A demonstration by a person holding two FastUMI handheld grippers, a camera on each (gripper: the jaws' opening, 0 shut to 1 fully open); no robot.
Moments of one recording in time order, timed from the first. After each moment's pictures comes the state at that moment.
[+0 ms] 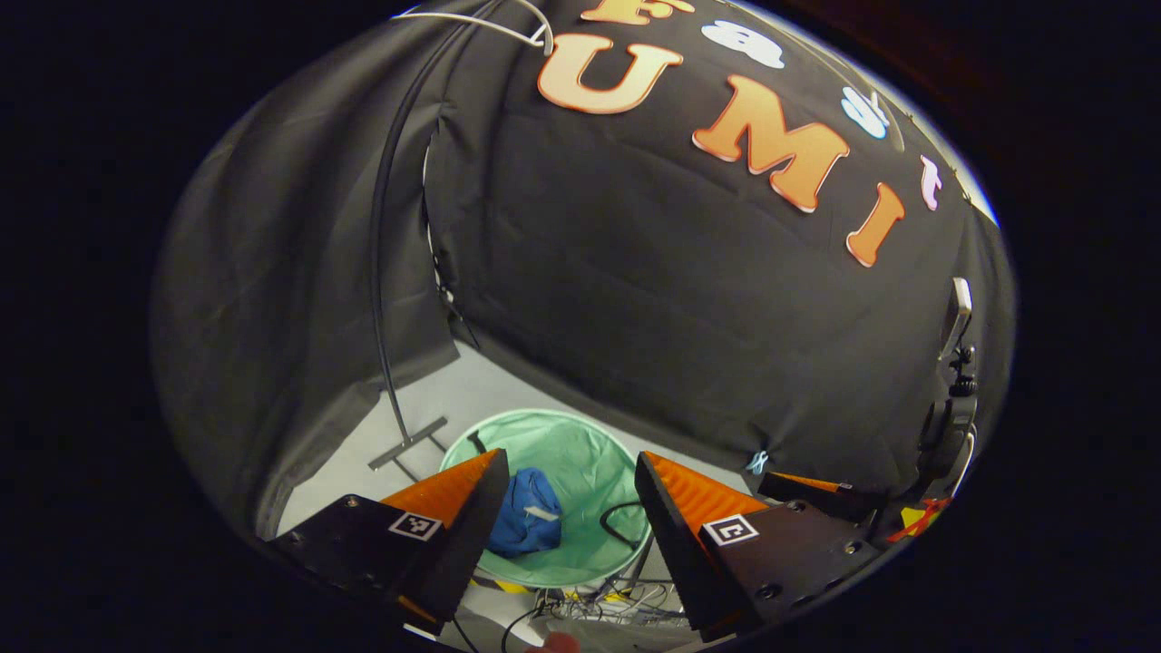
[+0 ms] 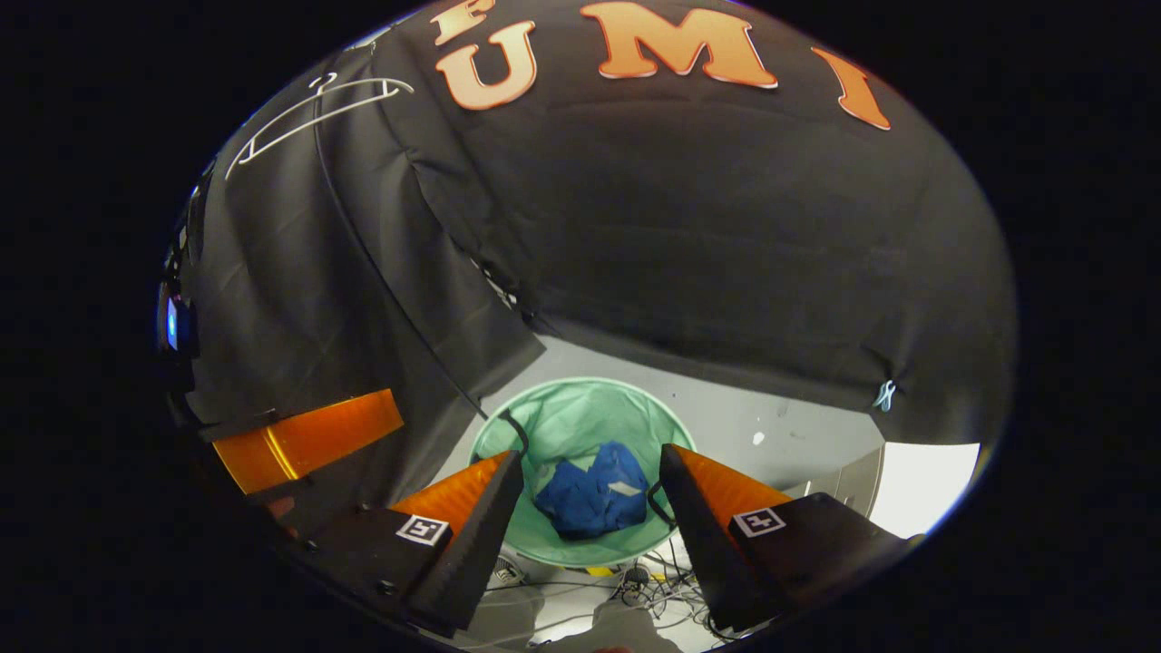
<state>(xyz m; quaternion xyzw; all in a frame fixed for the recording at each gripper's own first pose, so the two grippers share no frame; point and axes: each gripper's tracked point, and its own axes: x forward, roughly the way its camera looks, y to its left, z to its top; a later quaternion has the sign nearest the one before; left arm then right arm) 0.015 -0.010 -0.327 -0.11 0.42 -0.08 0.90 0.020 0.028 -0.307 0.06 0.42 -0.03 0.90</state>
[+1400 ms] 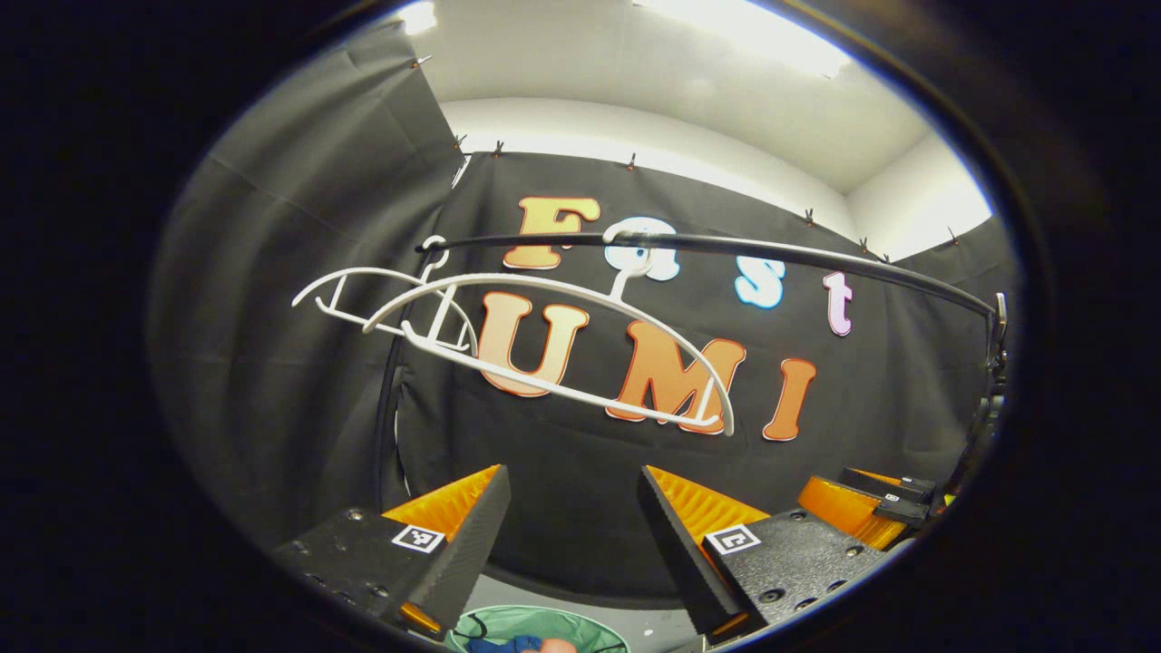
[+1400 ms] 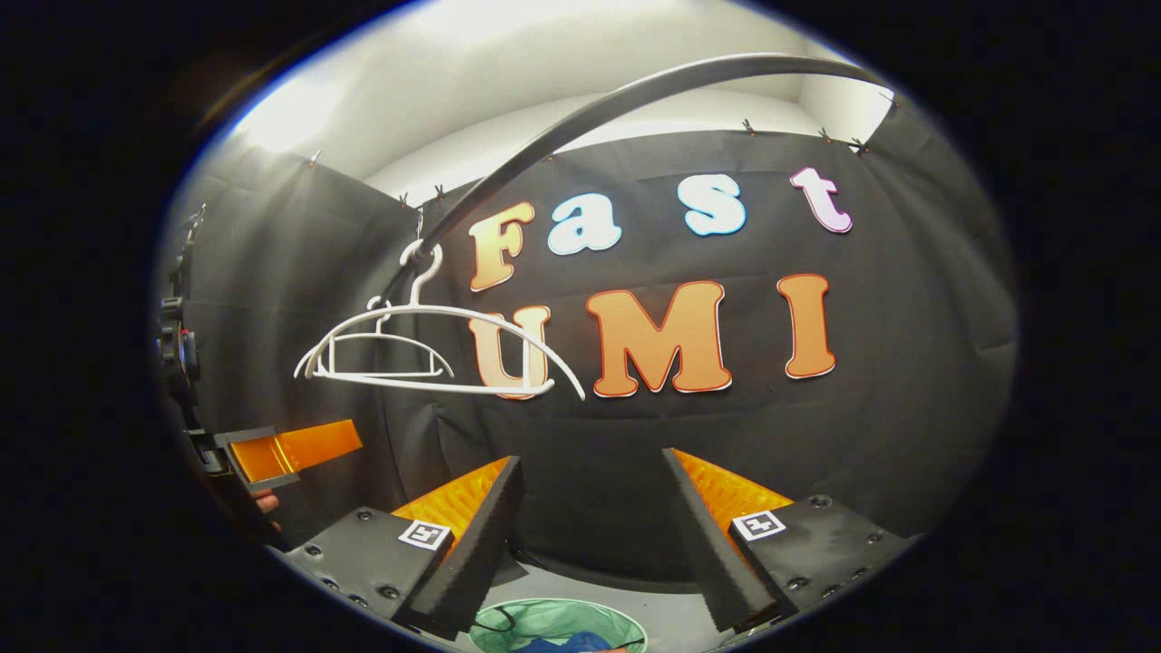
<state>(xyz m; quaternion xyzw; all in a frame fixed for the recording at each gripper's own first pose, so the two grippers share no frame) 0.019 0.031 -0.032 -0.08 0.04 -0.12 0.99 0.011 -0.007 0.011 0.02 0.01 -0.03 1.00</state>
